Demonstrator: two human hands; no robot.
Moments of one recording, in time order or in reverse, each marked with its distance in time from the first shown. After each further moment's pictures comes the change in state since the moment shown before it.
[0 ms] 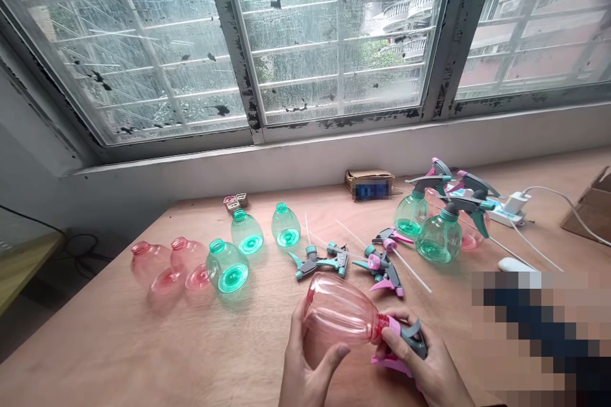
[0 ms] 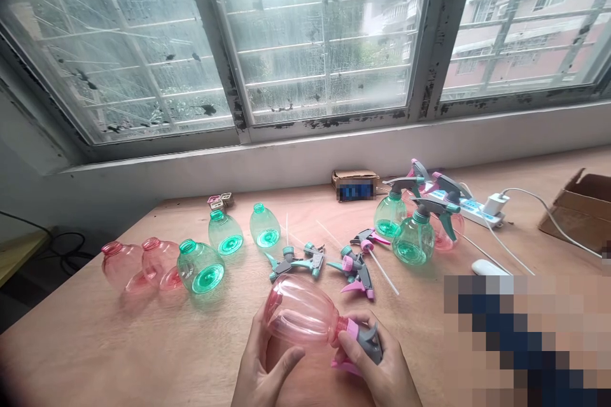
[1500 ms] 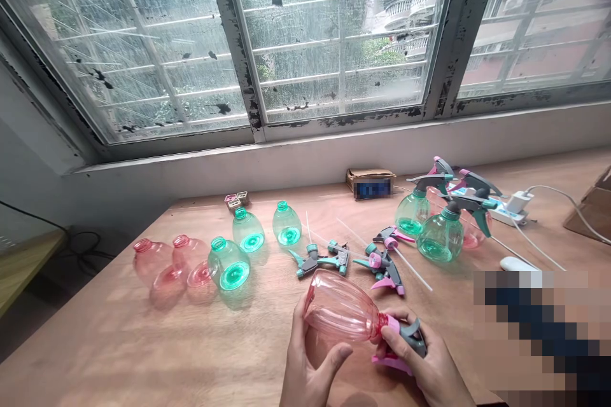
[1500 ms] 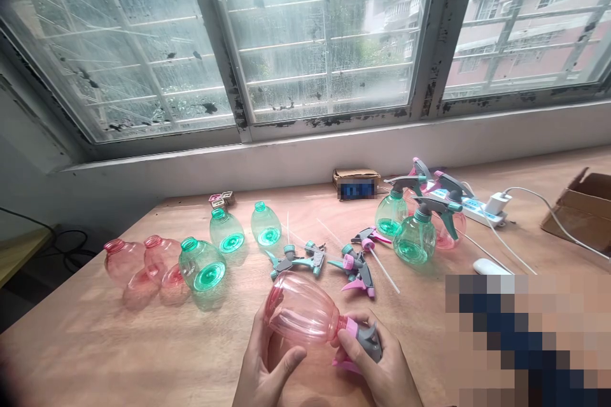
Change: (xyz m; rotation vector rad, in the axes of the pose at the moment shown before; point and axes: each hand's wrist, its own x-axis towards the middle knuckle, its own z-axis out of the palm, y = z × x) left_hand 0.000 -0.007 0.002 -0.121 -0.027 -0.005; right_hand 0.000 0.000 0.001 -0.020 0.020 0.033
